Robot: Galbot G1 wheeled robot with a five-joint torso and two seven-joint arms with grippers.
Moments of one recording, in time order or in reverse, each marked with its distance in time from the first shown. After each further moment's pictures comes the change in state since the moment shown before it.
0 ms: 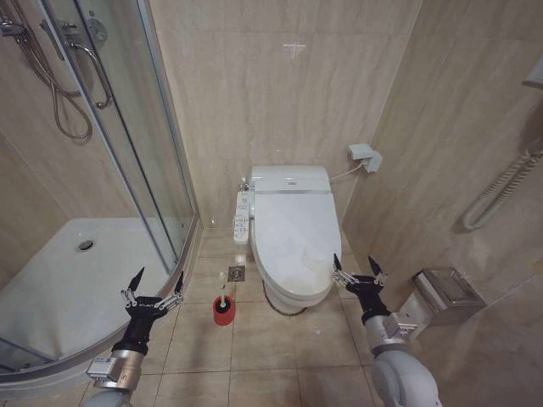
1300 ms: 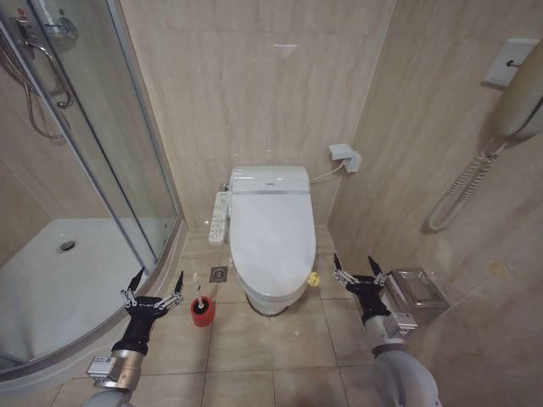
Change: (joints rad) left arm 0.000 0.000 0.000 0.000 0.000 0.000 0.000; right arm 0.000 0.000 0.000 0.000 0.000 0.000 0.000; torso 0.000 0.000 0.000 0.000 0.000
